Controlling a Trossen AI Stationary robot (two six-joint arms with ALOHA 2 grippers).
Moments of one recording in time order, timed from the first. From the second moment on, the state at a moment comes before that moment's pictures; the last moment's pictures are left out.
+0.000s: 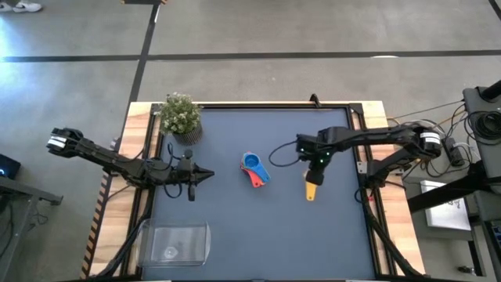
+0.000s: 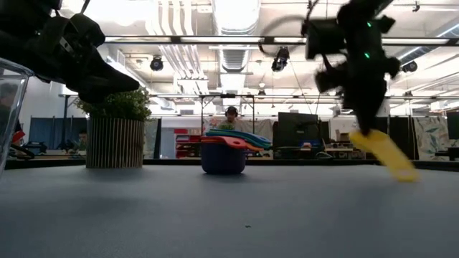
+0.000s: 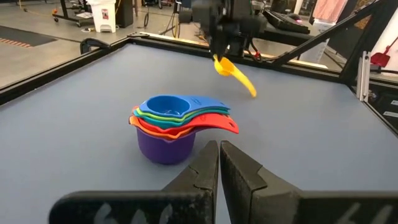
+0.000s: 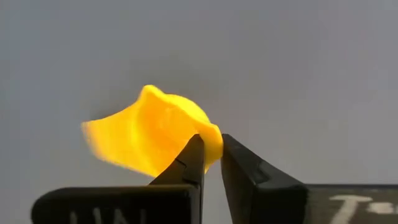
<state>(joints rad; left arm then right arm) -0.25 0.82 0.12 0.47 -0.41 -0.25 -0.22 1.41 0.93 -0.97 -0.13 0.13</state>
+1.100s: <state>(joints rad) -0.25 0.82 0.12 0.48 -0.41 -0.24 -0.38 2.07 1.83 -1.04 -0.56 -0.39</state>
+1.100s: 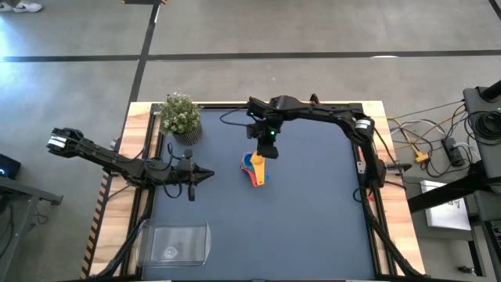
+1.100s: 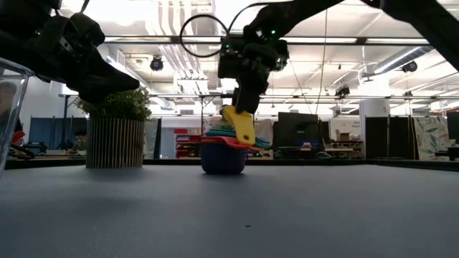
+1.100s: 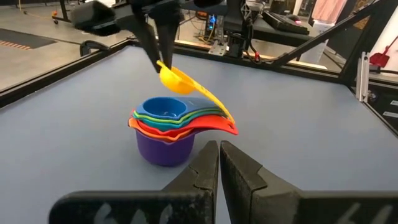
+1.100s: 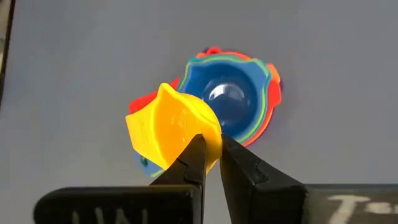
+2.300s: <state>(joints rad) -0.25 0.82 0.12 0.47 -0.41 -0.24 -0.38 2.16 2.12 -1.23 -0.55 -0.35</state>
